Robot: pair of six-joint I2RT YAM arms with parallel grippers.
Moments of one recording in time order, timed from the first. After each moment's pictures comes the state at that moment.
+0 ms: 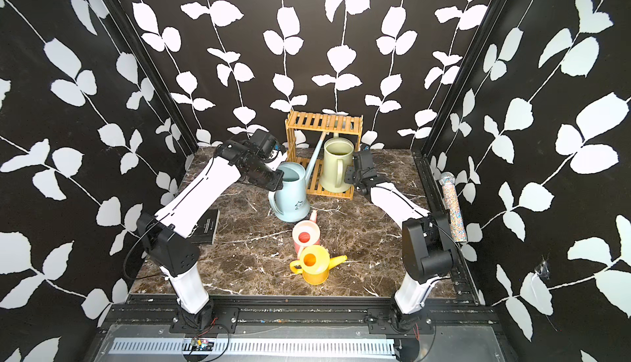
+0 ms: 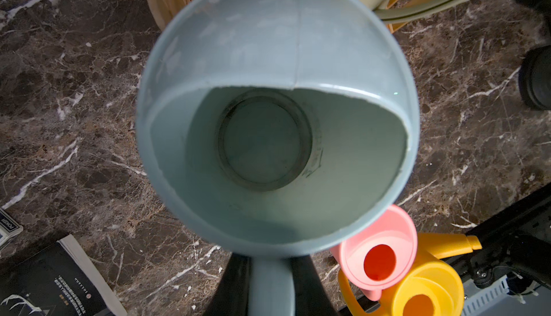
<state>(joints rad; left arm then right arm) -0.55 1.81 1.94 -1.26 0.09 -0.13 0.32 1.71 1.26 -0.19 0.12 0.36</state>
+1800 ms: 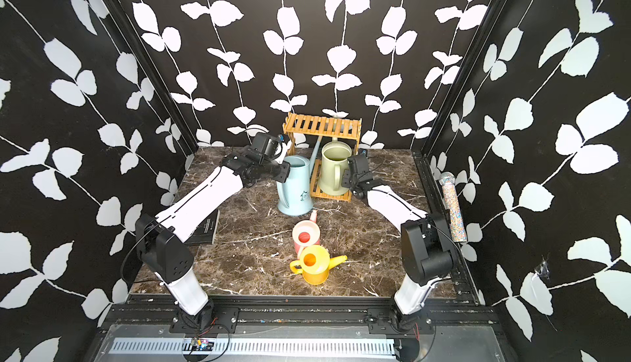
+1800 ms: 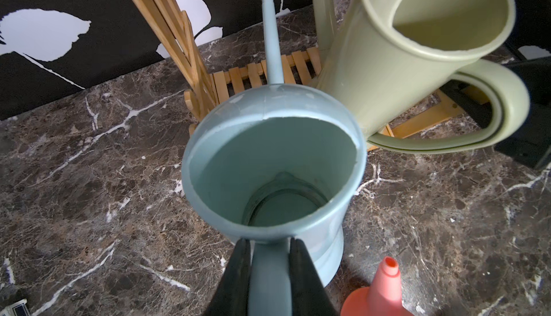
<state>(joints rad) -0.57 1.73 1.71 -0.75 -0.06 -0.05 0.36 1.70 1.22 -0.20 0.16 0.40</state>
